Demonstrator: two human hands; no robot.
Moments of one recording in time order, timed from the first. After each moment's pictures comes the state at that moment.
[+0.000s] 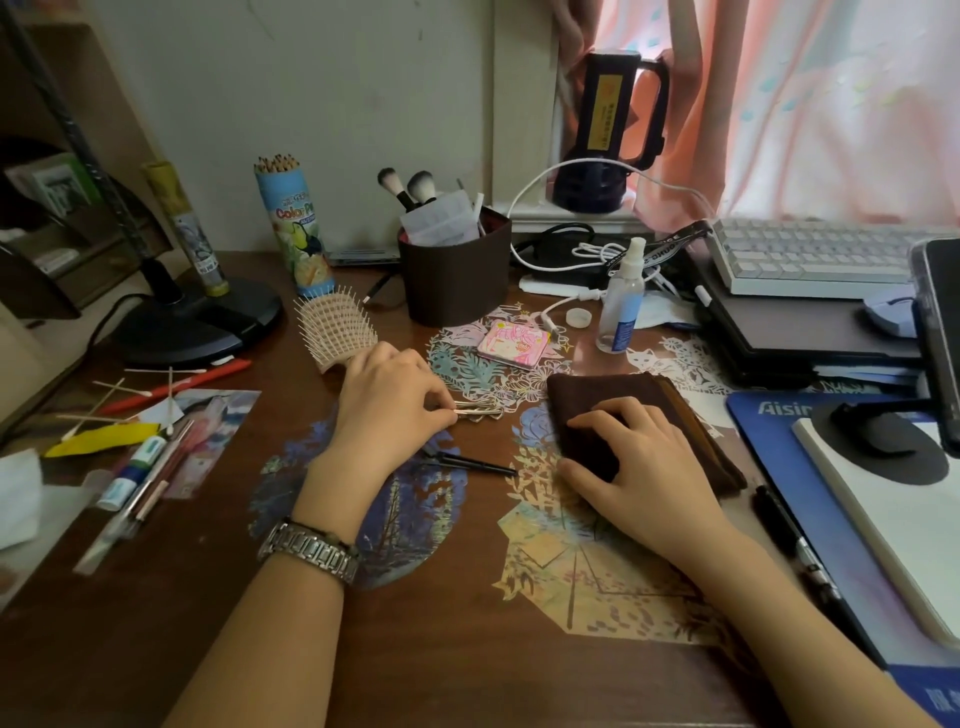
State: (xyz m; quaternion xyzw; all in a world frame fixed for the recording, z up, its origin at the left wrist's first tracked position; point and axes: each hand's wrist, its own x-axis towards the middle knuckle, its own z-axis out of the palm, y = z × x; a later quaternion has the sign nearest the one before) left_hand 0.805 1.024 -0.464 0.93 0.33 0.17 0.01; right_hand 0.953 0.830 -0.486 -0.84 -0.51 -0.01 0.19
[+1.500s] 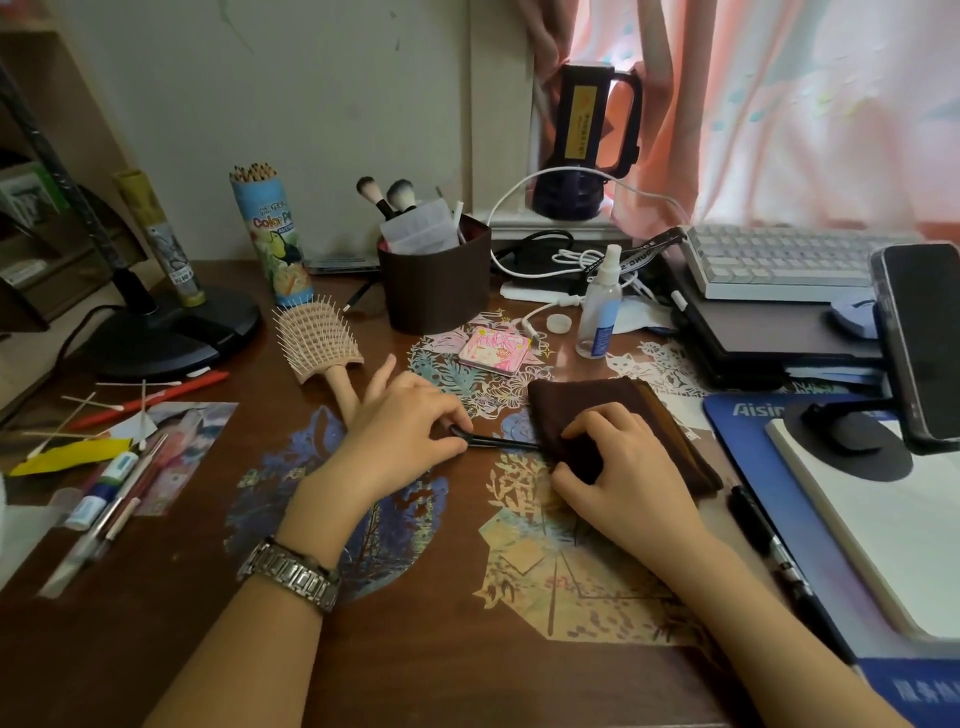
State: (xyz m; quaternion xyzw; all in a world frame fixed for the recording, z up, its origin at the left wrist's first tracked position) left_hand 0.812 1.022 -0.478 0.96 0.25 0.14 0.09; right_hand 0.949 0.830 -0.484 -0.83 -0.49 0.00 0.25
